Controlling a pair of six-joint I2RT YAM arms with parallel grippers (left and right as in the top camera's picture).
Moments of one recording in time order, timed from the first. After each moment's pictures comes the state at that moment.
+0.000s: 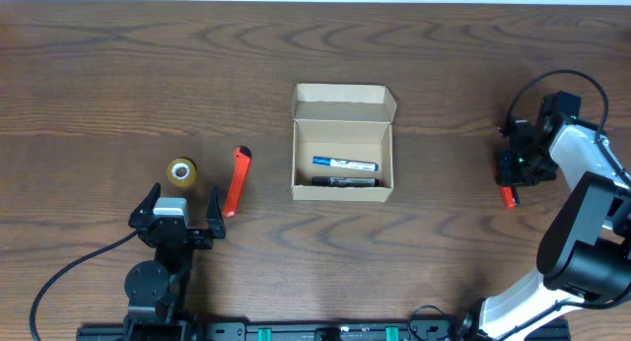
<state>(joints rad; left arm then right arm) -0.08 0.01 0.03 -0.12 -0.02 -0.02 -0.35 1.85 1.17 -0.81 0.01 -0.40</state>
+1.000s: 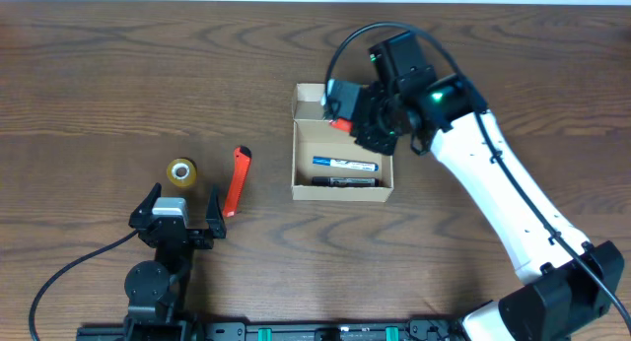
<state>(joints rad) -0.08 0.01 0.03 -0.12 -0.01 -0.04 0.47 1.67 1.55 -1.00 -0.18 -0.81</state>
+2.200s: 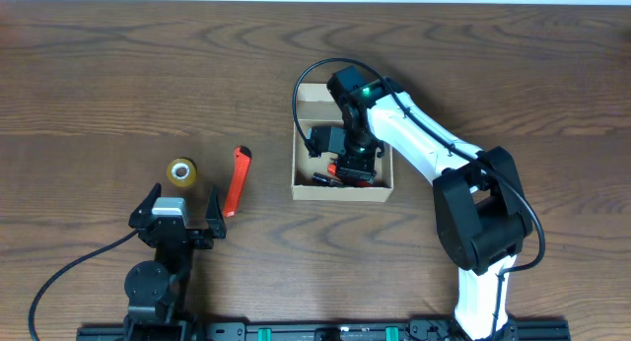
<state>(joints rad) -0.08 0.01 0.03 -0.12 -0.01 -0.04 0.50 2.08 1.56 -1.06 -0.15 -0.90</state>
